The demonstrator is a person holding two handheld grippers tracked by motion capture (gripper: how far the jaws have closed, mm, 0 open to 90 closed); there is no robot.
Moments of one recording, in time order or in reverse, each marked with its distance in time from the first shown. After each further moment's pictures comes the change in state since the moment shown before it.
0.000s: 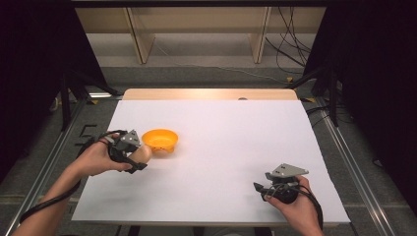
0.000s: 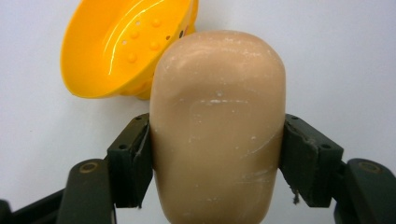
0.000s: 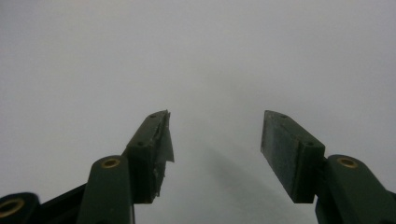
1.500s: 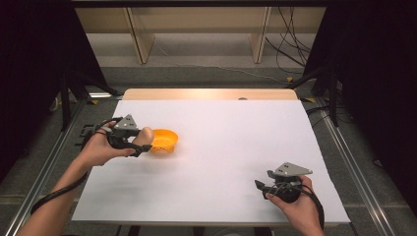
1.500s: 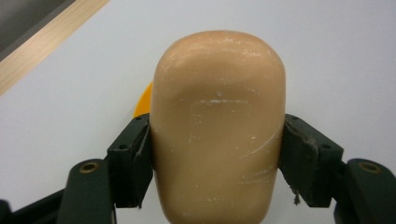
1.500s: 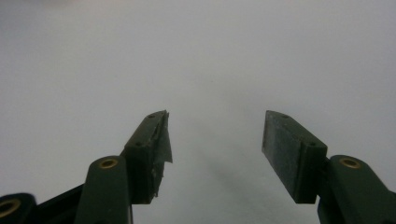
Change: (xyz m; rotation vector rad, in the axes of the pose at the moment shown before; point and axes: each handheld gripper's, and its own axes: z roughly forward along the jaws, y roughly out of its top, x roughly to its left) left arm 0.025 0.013 -0.002 -0.228 0.073 -0.086; right arm -0.003 0.000 -0.003 -0.045 -0.016 0.022
